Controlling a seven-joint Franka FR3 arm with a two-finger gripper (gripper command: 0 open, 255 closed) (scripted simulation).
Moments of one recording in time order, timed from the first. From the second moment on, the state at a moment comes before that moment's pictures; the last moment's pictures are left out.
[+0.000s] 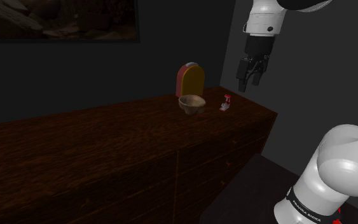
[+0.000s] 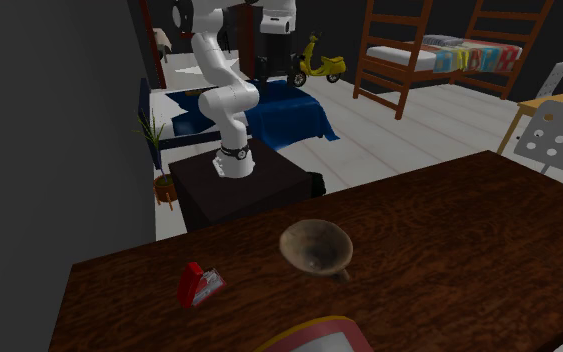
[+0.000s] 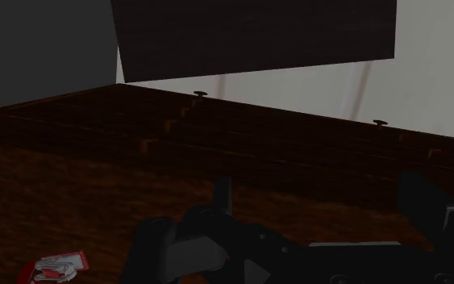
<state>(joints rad) 0.01 -0.79 0.05 -2.34 0.01 1.52 0.09</state>
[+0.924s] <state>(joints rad) -0.10 -0.49 -0.02 -2.33 -0.13 1.82 0.10</state>
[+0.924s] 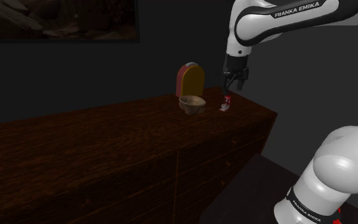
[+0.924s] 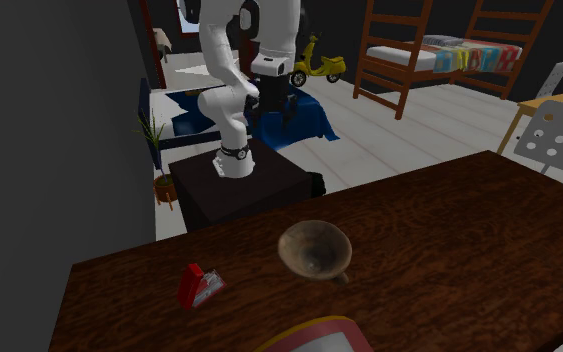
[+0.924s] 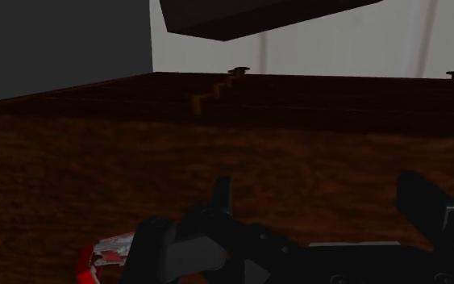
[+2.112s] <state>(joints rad) -0.24 0.06 -0.14 -2.01 -0.27 2.10 0.14</state>
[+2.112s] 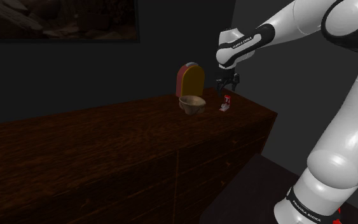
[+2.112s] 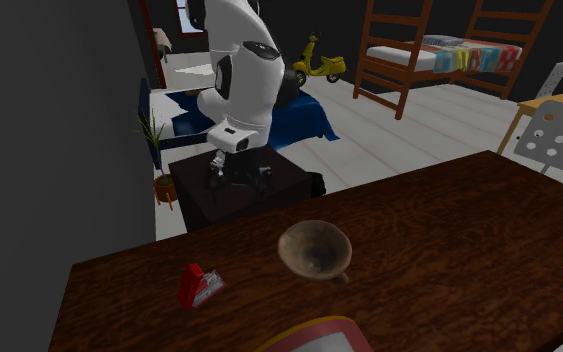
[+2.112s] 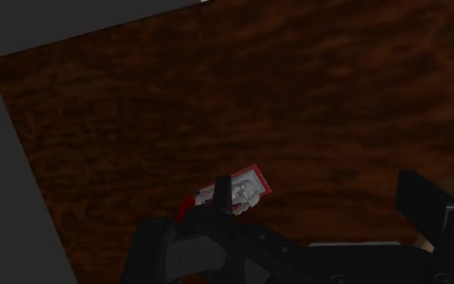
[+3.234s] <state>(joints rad) -0.34 0.46 -0.21 -1.68 -0.27 2.19 0.14</state>
